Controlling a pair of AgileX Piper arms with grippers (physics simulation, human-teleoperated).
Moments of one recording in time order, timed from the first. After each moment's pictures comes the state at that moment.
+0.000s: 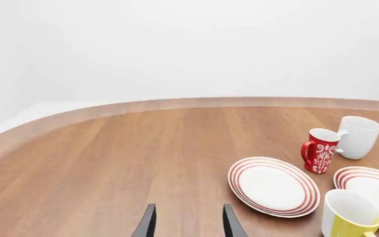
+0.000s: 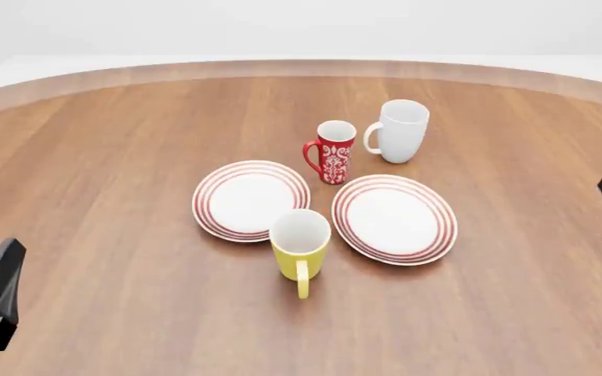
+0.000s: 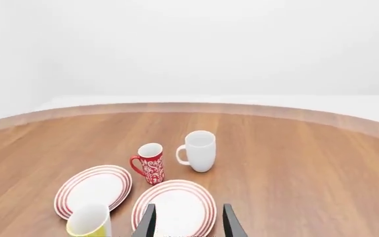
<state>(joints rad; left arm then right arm) 0.00 0.00 0.00 0.00 0.00 0.17 0.20 -0.37 0.22 0.07</state>
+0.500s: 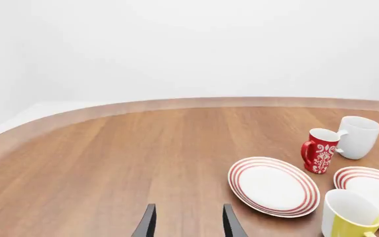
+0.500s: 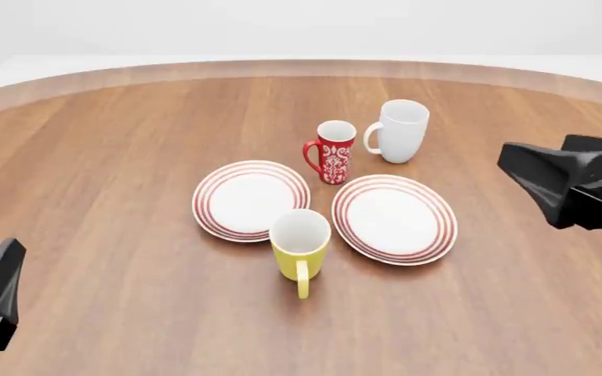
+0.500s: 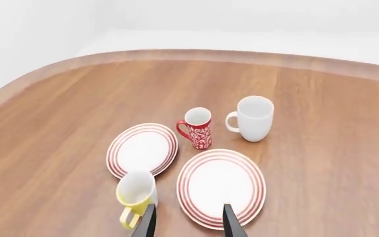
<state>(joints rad) 0.00 0.00 0.00 0.00 0.00 0.41 0.57 -0.58 0.33 0.15</state>
